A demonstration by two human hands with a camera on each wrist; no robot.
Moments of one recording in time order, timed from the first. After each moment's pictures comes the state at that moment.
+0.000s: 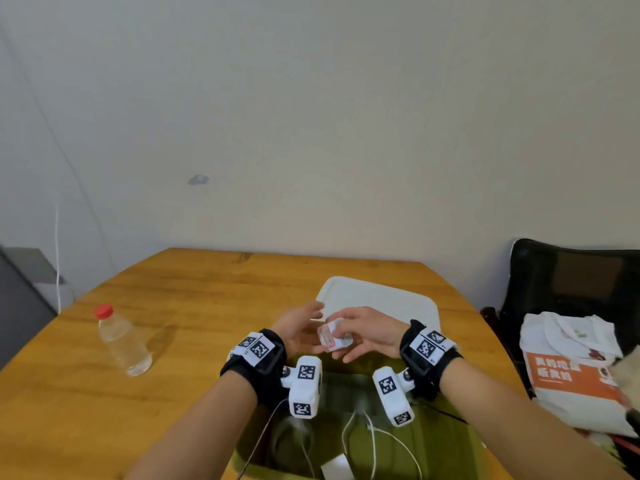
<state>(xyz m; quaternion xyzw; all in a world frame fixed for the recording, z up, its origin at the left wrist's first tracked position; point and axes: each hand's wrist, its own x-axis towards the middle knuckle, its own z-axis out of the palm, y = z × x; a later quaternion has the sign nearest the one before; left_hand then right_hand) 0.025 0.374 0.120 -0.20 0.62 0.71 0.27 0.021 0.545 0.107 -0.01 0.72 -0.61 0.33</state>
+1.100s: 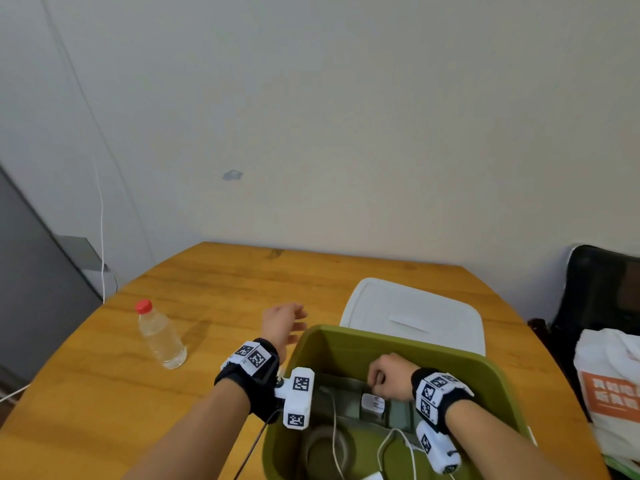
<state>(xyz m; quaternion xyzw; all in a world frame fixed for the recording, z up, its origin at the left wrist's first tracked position) -0.006 0.287 0.083 -0.27 0.65 0.71 0.04 -0.001 0.531 0.004 -0.16 0.93 -0.19 0.28</state>
